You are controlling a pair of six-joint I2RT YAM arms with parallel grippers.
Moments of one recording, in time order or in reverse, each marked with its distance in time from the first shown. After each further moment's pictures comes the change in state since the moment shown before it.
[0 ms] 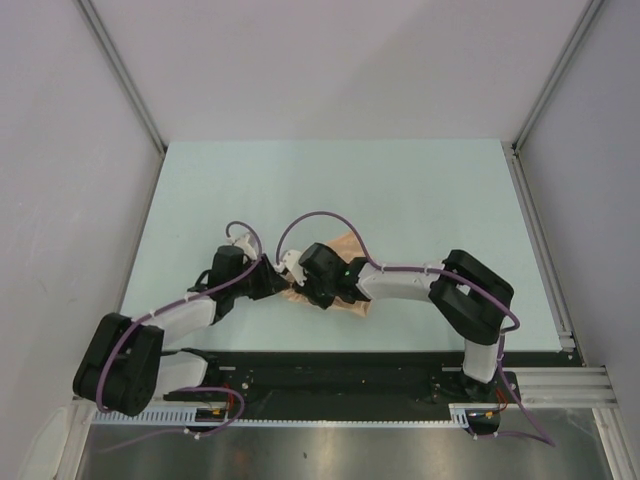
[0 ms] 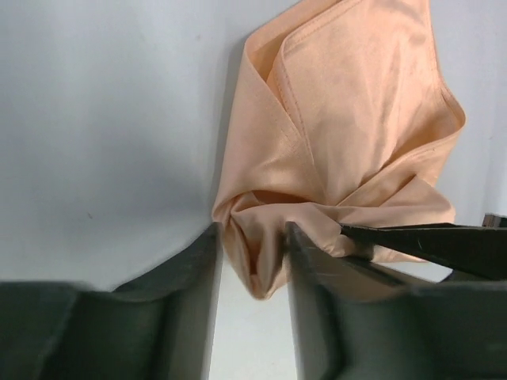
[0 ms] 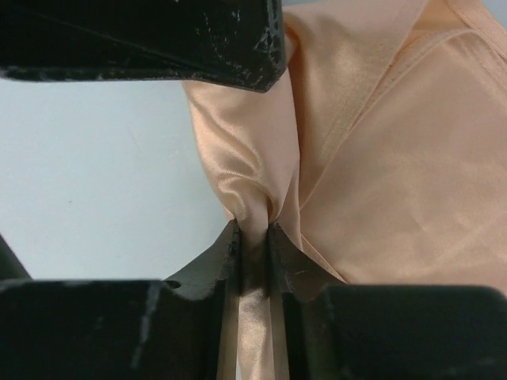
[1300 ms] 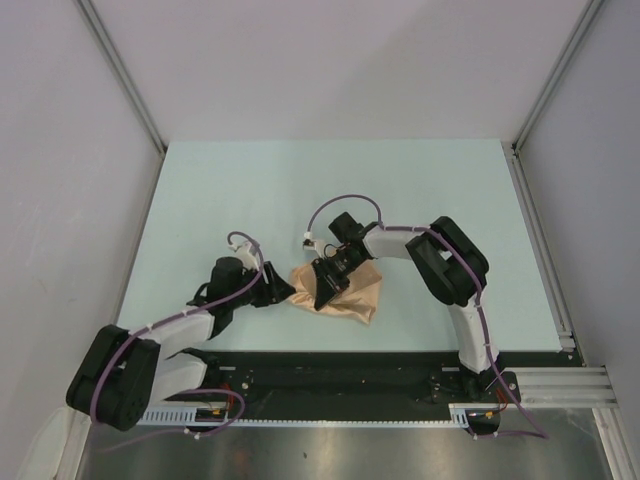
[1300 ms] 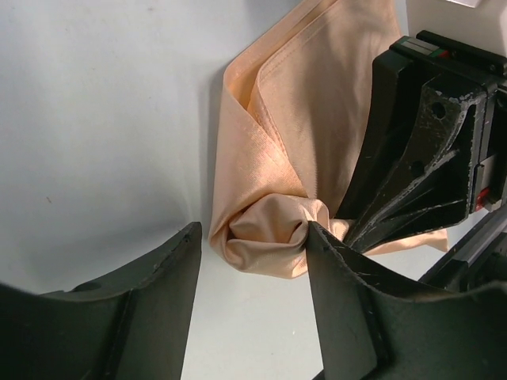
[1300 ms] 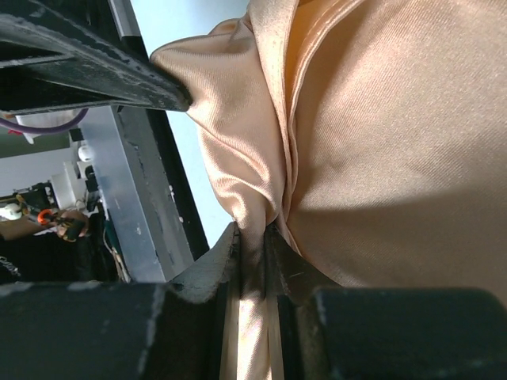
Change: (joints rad) left arm -0.041 -0.100 -0.113 0.119 0.019 0.010; right arm -0.323 0.269 0.180 -0.231 -0.915 0.159
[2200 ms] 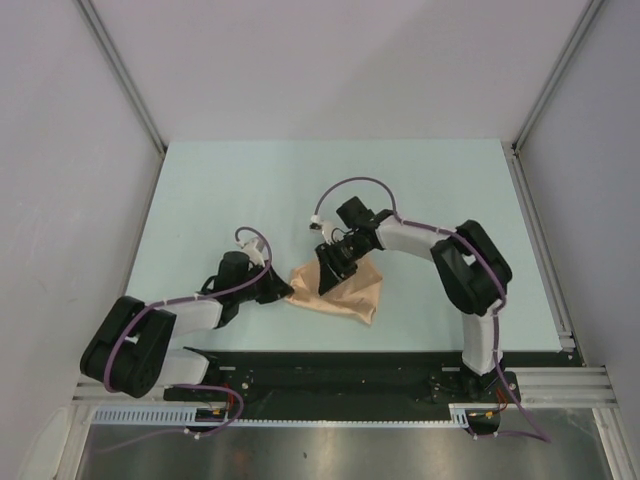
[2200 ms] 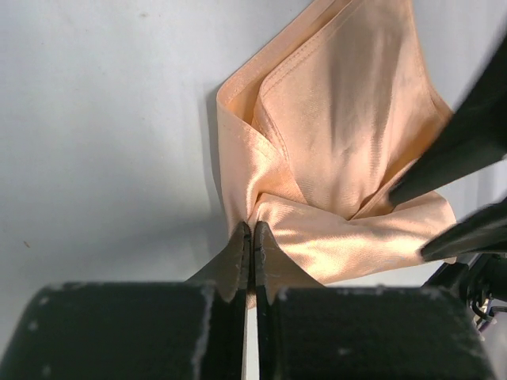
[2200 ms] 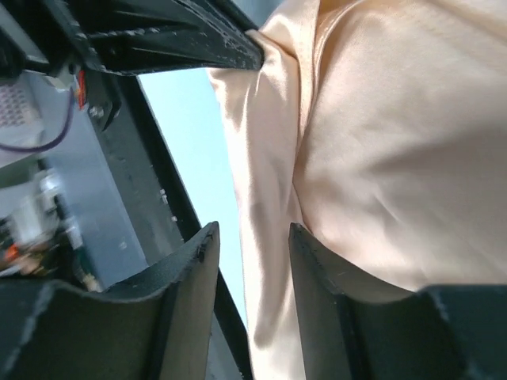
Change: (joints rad) left arm -0.008 0.192 0.046 0.102 0.024 -0.008; right arm -0.034 -0.112 0.023 -0.082 0.114 0.001
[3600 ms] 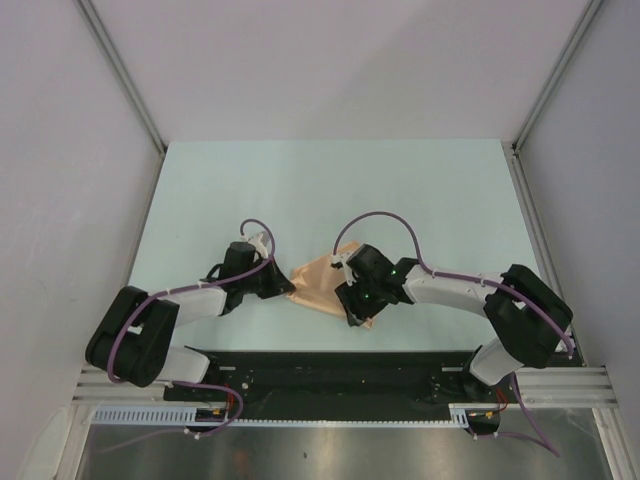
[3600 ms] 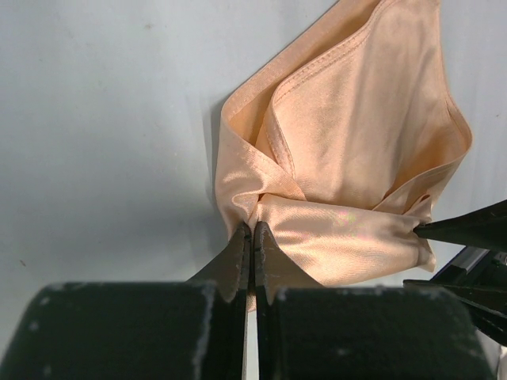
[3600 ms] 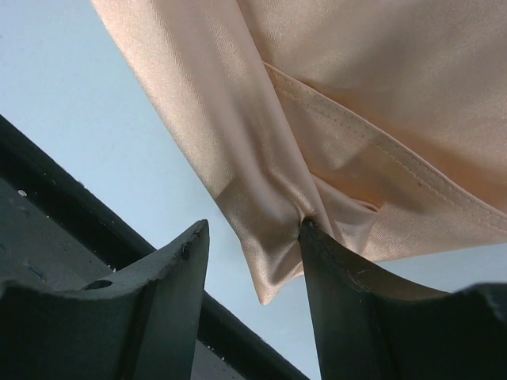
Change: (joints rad) left arm -0.005 0.057 0.119 -0.163 -0.014 0.000; right arm 0.209 -0.466 -0.482 0.100 0.670 0.181
